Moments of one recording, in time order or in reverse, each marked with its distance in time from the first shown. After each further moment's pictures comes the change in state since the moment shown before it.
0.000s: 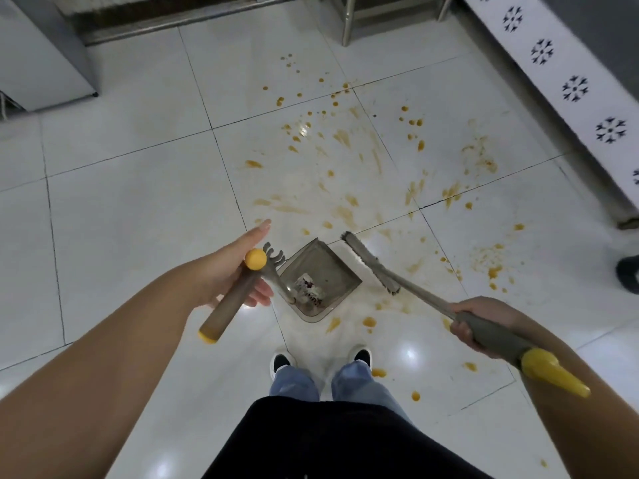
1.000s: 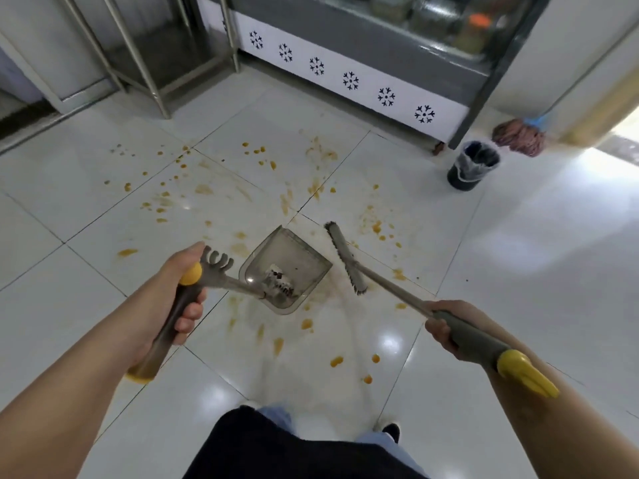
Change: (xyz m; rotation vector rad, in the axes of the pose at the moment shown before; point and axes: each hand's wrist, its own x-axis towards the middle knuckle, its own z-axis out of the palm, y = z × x) left_hand -0.104 -0.009 0.161 0.165 0.010 0.311; right_hand -0.048 0.239 -0.120 0.772 -0.139 -0.315
